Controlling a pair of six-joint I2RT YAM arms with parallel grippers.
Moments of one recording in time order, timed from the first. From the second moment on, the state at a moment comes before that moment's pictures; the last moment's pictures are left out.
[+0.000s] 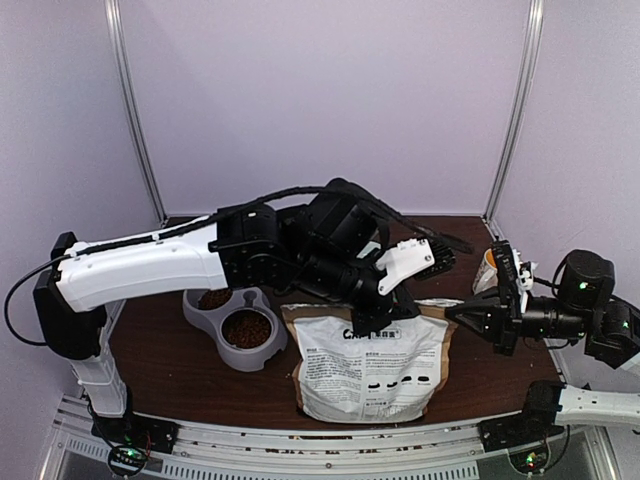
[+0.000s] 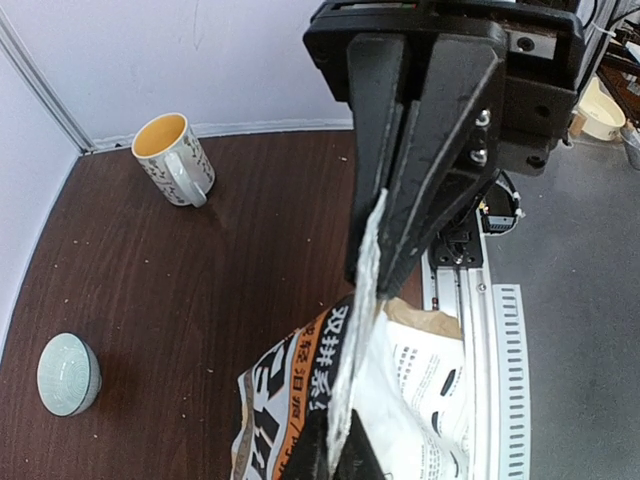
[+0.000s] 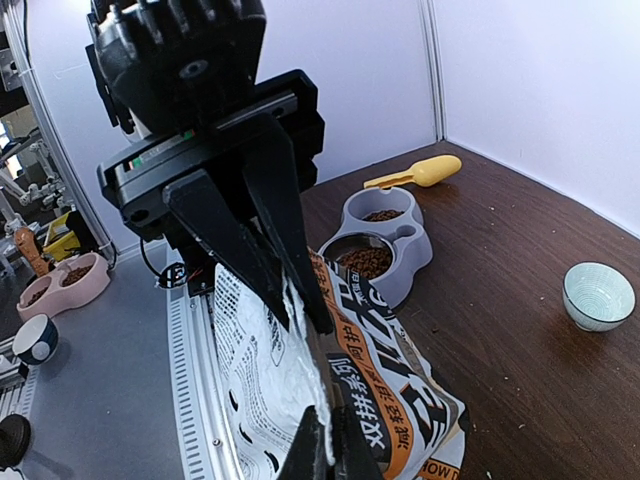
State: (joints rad) left arm -1.32 1.85 1.88 -0.66 0.09 0.18; right arm 0.93 0.46 0.66 -0.38 -0.27 0.15
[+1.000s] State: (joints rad) left arm -1.31 1.77 1.80 -0.67 0.07 0.19; right arm 0.93 0.46 0.66 -0.38 -0.25 0.16
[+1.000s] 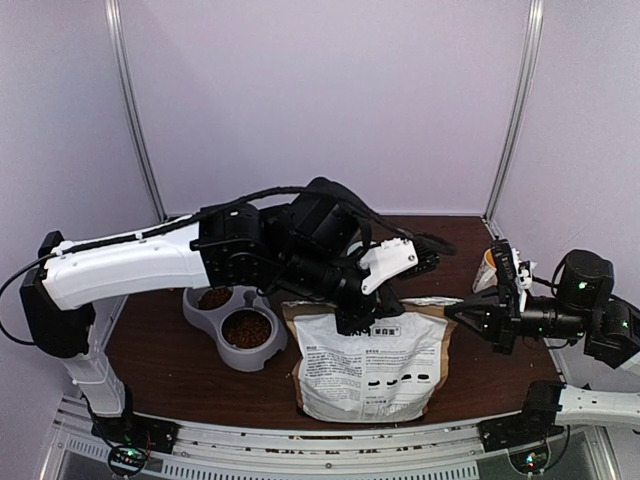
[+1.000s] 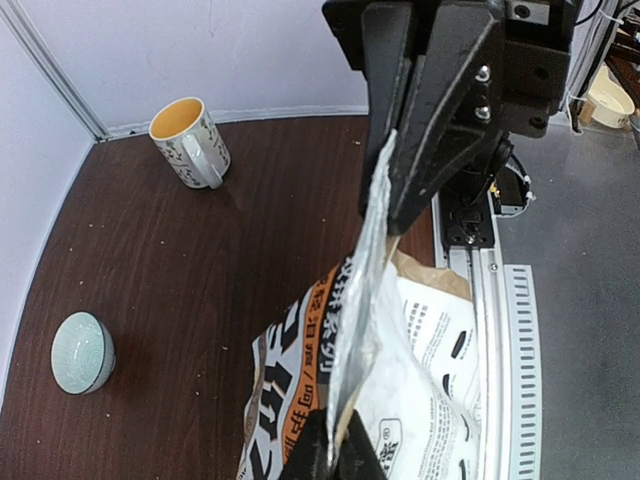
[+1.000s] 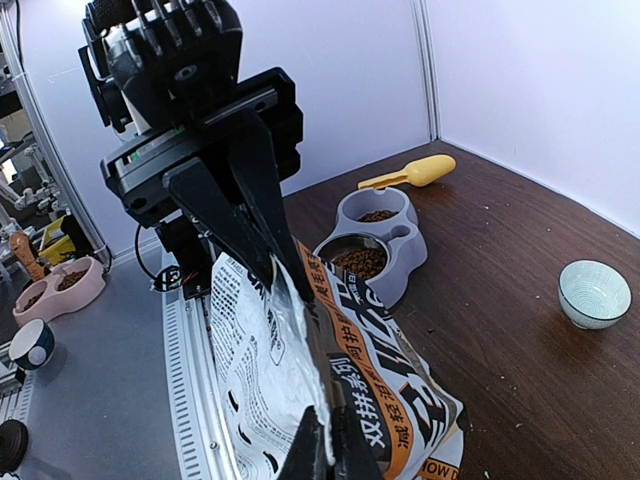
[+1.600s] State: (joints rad) left arm -1.29 1.72 1.75 -0.69 0.05 0.20; right arm 0.93 0.47 0.66 -0.38 -0.24 0.16
